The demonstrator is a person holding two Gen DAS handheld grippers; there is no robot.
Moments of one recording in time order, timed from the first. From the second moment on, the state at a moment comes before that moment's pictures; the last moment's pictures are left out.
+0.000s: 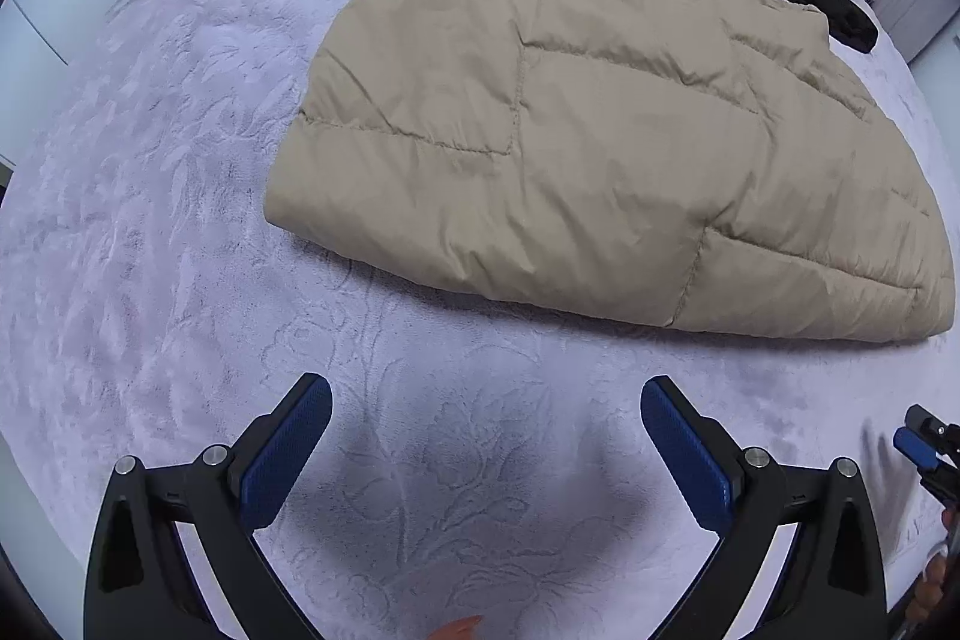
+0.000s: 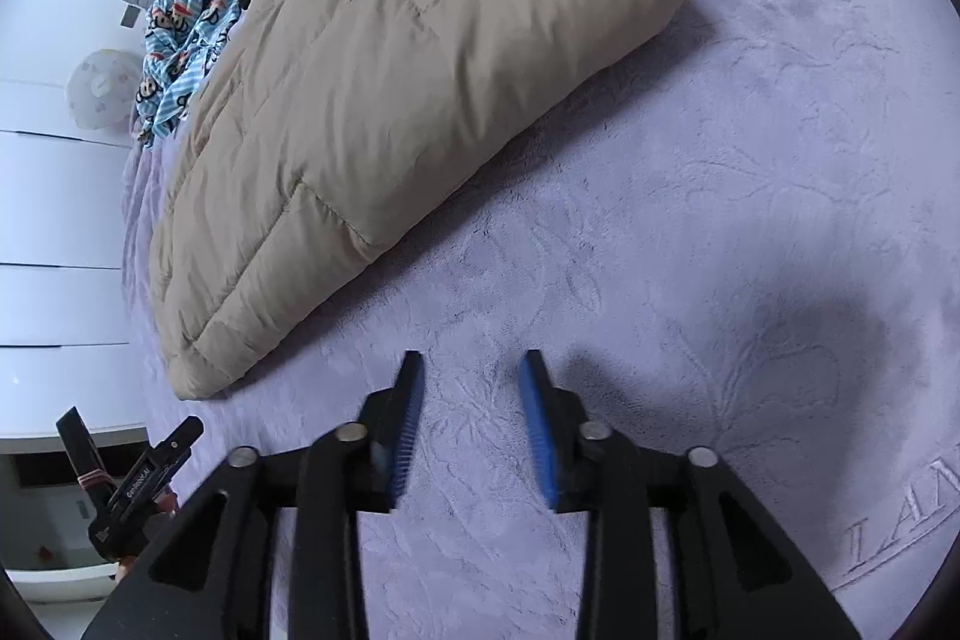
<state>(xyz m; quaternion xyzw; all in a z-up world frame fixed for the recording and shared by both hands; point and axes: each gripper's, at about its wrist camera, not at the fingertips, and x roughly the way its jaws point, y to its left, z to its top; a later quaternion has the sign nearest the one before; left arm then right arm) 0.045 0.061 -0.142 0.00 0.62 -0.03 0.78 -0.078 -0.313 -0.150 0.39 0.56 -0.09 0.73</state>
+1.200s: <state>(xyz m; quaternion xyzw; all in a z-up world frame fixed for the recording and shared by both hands) 0.082 0.081 -0.156 -0.14 0.60 -0.08 0.78 -0.025 -0.358 -0.176 0.56 0.45 -0.05 0.70</state>
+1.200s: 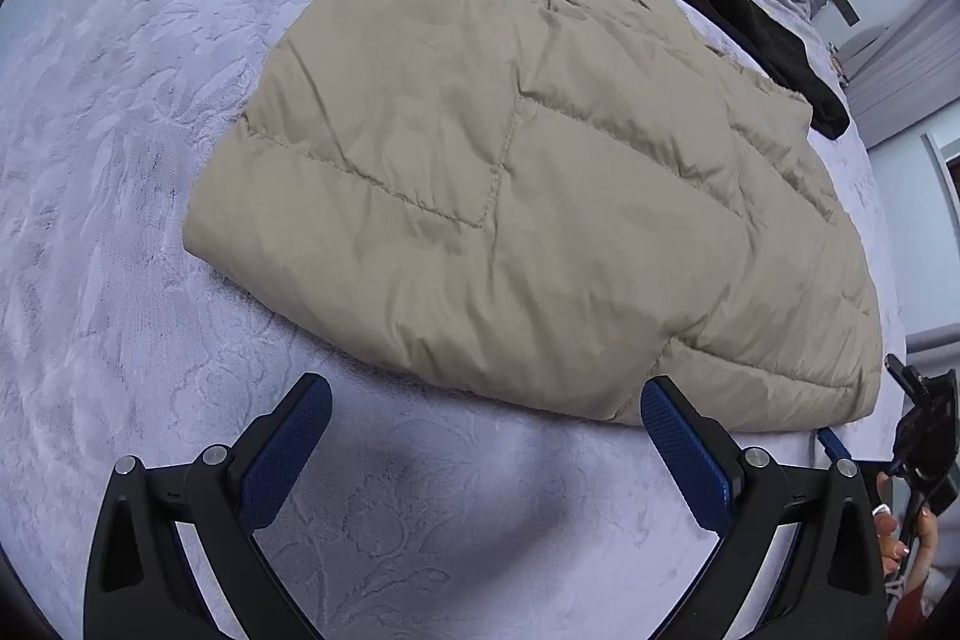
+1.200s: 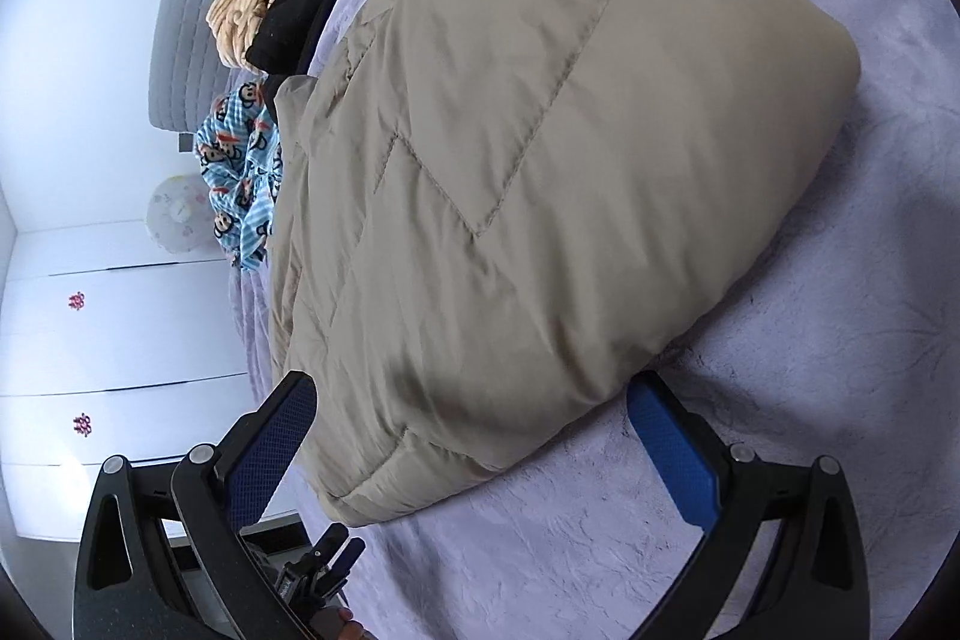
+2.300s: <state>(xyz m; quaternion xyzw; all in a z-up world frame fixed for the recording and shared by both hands) 0.141 0.061 -0.128 -0.16 0.49 -0.08 0.85 0.010 -0.357 -0.180 0.57 0.42 -0.03 0.70</state>
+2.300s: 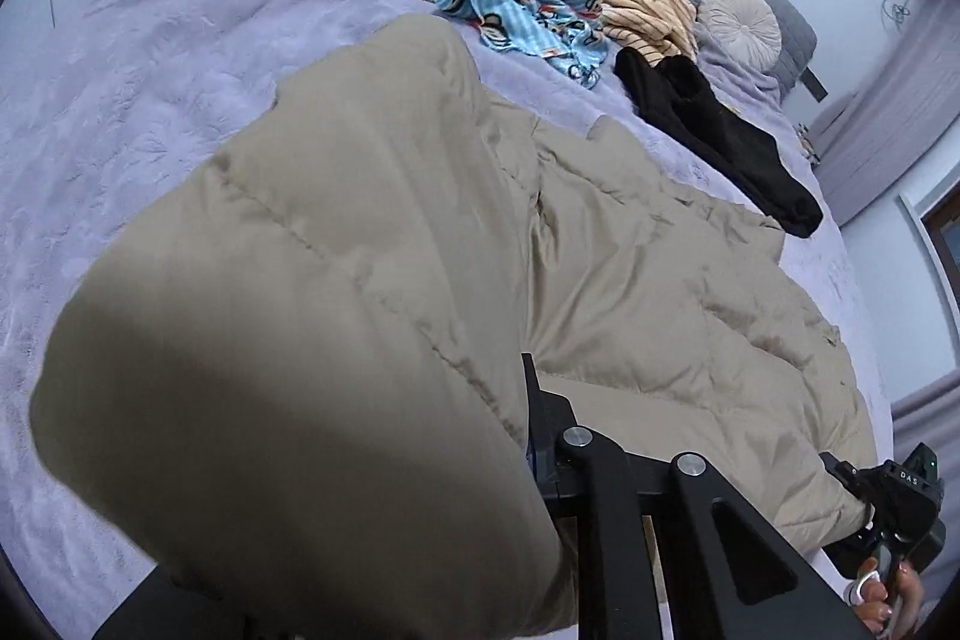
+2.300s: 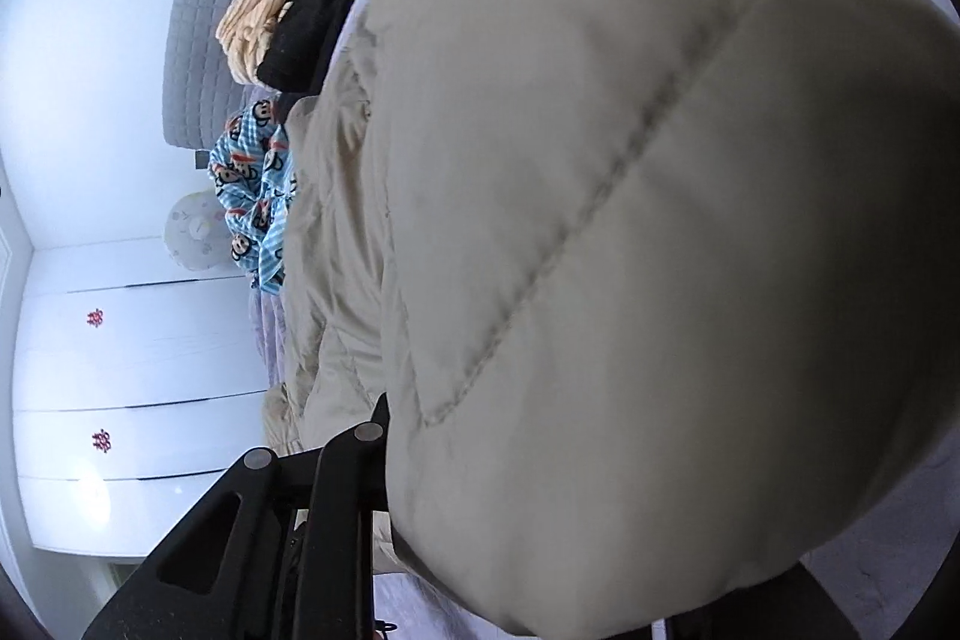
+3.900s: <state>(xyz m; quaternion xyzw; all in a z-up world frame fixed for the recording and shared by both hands) -0.060 0.146 -0.137 -0.02 0.59 0.00 0.81 -0.190 -0.323 -0.134 0.42 0.58 -0.06 0.70</state>
